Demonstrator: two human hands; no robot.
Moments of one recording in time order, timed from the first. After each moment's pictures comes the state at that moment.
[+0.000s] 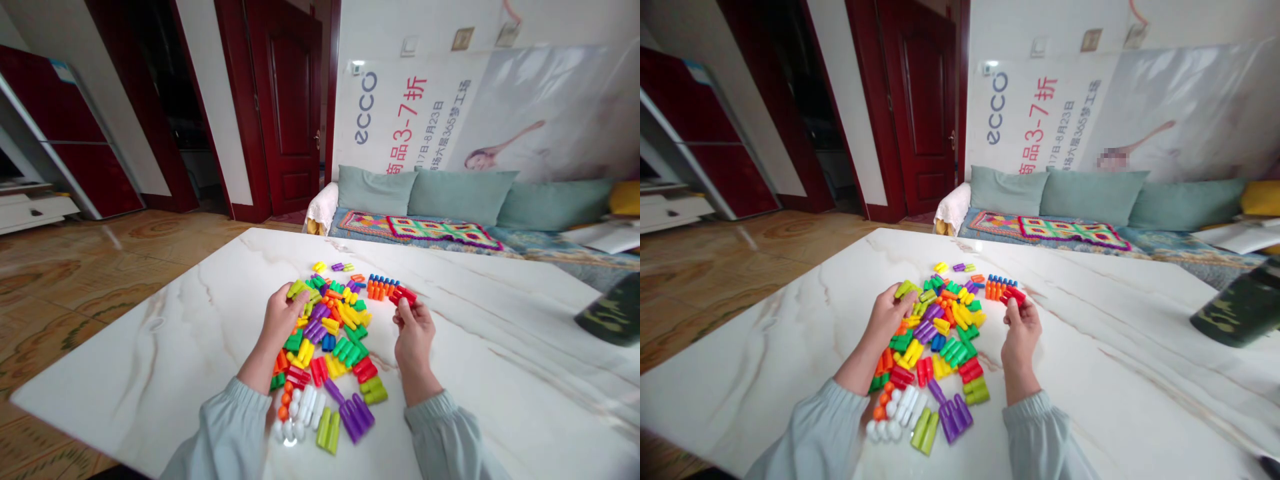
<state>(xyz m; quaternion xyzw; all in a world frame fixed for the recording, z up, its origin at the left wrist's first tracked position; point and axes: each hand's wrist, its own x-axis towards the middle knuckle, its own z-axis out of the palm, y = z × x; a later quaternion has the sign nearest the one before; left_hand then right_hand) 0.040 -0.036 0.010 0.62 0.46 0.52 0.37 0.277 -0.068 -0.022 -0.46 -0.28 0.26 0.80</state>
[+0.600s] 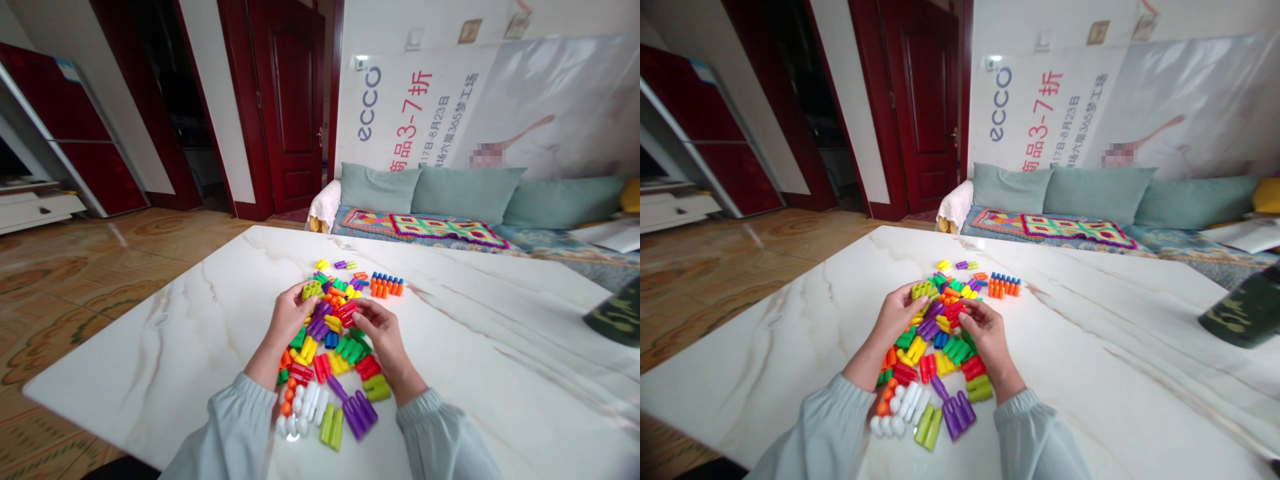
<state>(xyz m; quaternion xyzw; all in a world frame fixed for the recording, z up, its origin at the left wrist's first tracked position) 0.045 -0.024 -0.010 0.60 0.41 0.53 0.43 0.239 -0.081 -0.021 -0.41 -0.47 0.46 0.64</state>
